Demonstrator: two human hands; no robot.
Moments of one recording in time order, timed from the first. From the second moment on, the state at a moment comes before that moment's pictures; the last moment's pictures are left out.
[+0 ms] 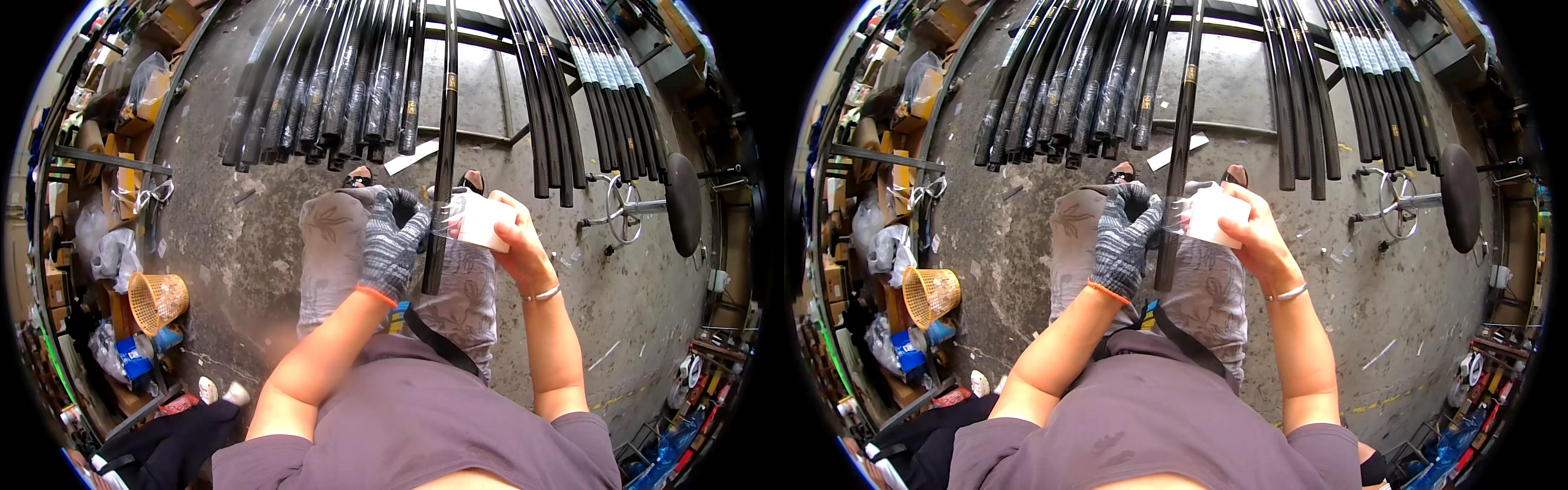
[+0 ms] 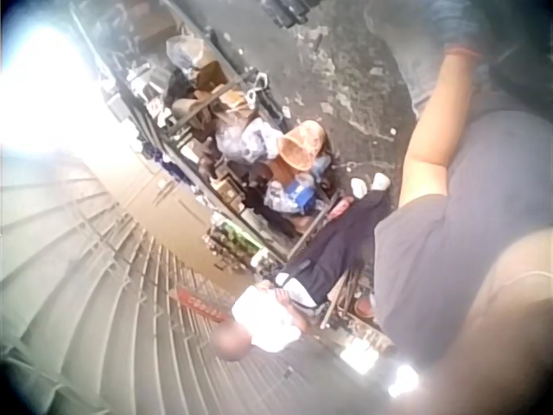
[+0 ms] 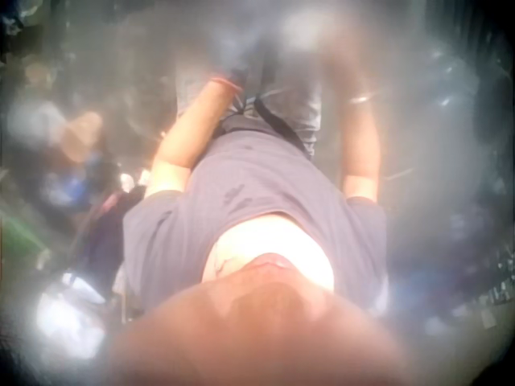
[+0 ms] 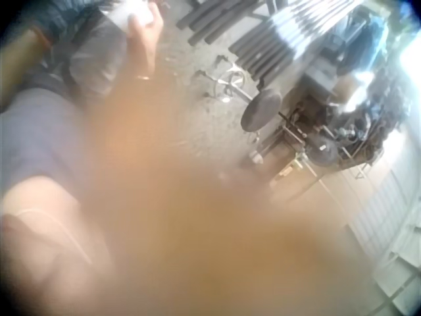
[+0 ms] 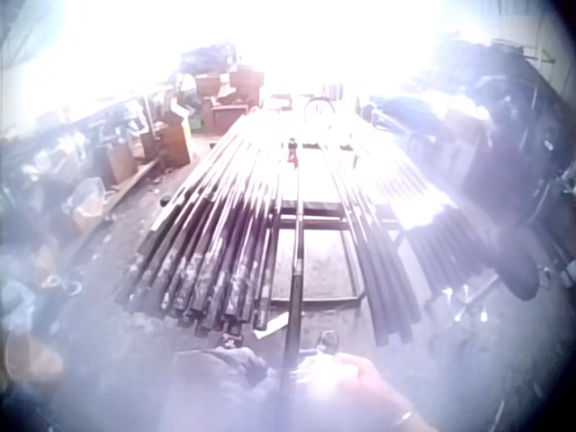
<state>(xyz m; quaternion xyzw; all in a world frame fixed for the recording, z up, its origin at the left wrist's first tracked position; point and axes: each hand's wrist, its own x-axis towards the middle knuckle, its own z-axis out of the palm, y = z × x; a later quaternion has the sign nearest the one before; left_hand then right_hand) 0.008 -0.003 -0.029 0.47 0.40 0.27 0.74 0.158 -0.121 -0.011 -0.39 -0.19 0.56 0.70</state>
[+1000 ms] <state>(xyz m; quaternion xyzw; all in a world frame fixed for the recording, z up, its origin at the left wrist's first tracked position) -0.056 -0.013 0.021 0.27 0.33 0.09 0.90 0.129 -0.103 -0.032 -0.49 -0.26 0.55 0.62</state>
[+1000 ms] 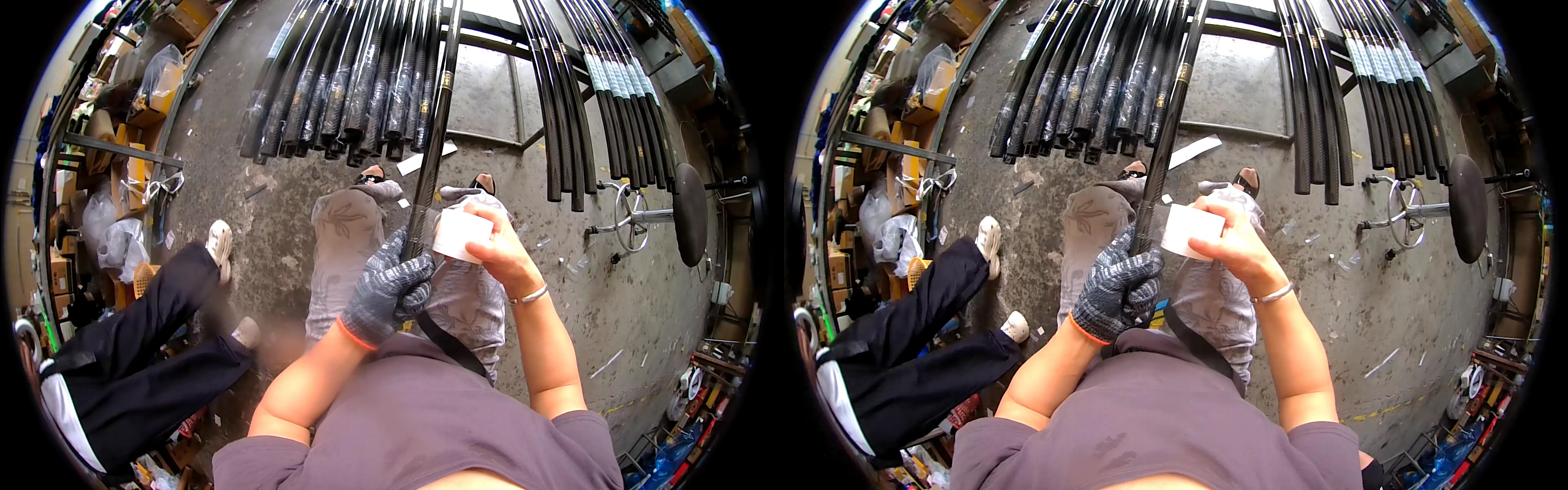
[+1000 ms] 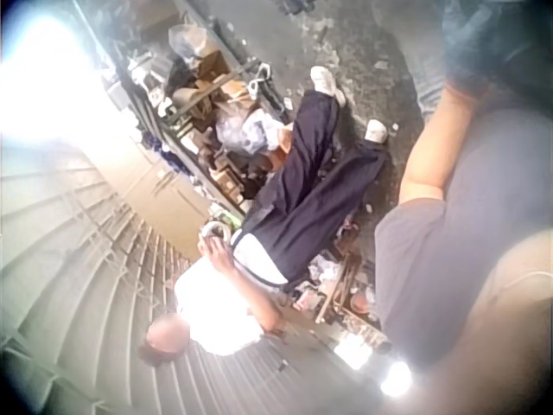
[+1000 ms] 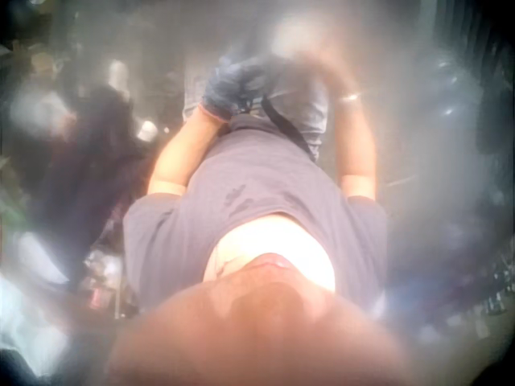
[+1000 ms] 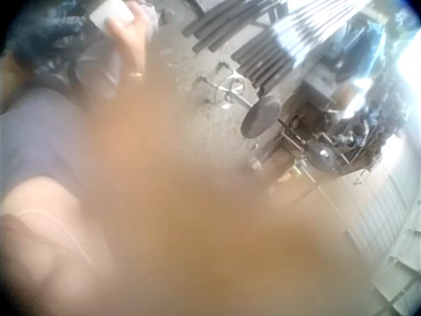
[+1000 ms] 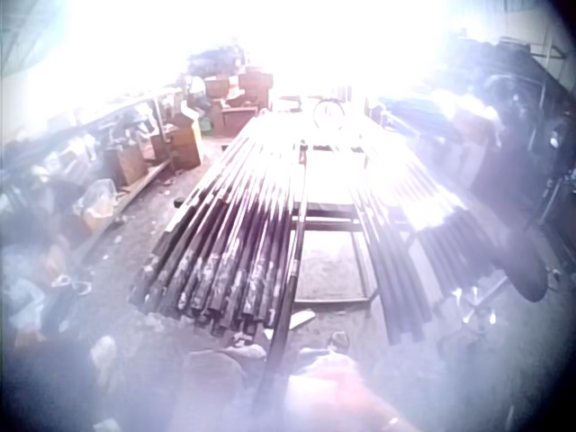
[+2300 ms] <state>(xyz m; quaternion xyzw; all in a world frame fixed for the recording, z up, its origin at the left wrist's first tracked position) 0.020 0.039 0.016 0.51 0.37 0.09 0.77 0.099 -0.117 -0.018 -0.44 -0.23 0.61 0.62</state>
